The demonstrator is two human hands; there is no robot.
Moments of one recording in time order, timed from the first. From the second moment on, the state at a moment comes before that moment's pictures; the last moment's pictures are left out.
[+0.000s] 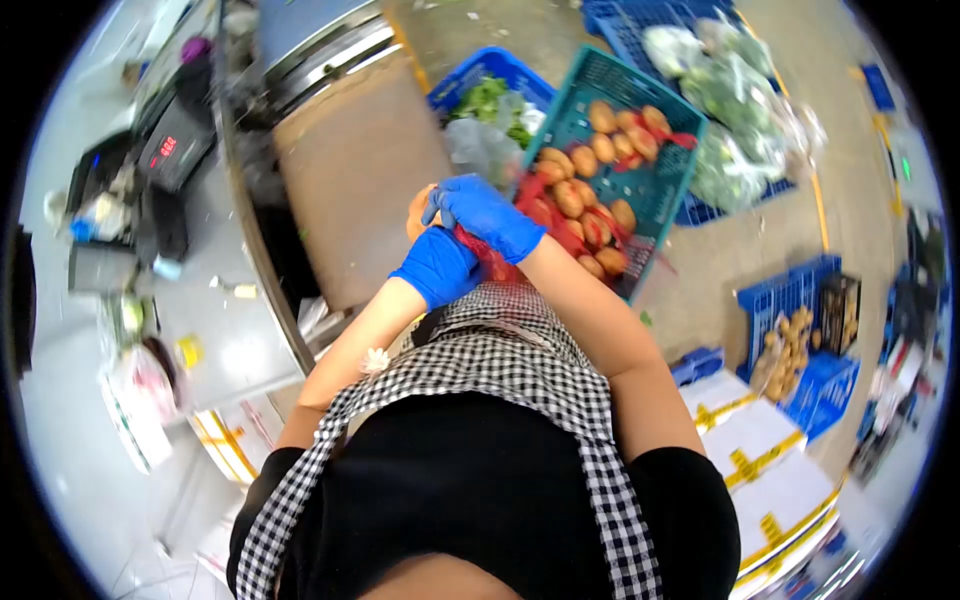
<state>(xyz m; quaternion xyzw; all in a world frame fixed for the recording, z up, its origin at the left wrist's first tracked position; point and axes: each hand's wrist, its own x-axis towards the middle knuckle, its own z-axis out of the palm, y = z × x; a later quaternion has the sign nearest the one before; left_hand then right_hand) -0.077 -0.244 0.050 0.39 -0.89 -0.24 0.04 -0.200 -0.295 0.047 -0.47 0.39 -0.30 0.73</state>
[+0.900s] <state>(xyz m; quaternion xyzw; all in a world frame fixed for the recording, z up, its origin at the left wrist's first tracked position) 0.076 -0.190 -0.097 0.49 -0.83 -0.28 0.02 -0.110 -0.225 -0.044 -0.77 0.58 0.01 0.27</state>
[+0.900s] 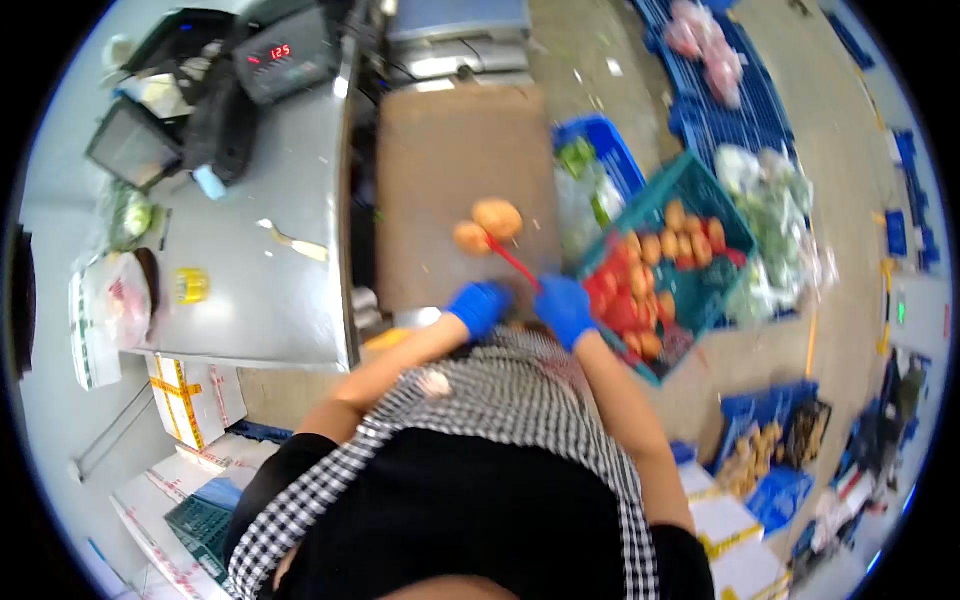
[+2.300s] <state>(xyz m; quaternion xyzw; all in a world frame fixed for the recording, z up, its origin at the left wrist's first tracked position) 0.025 -0.267 0.036 0.22 -0.10 -0.91 0.34 -0.153 -0.196 -0.020 -0.70 0.56 -0.29 0.35</state>
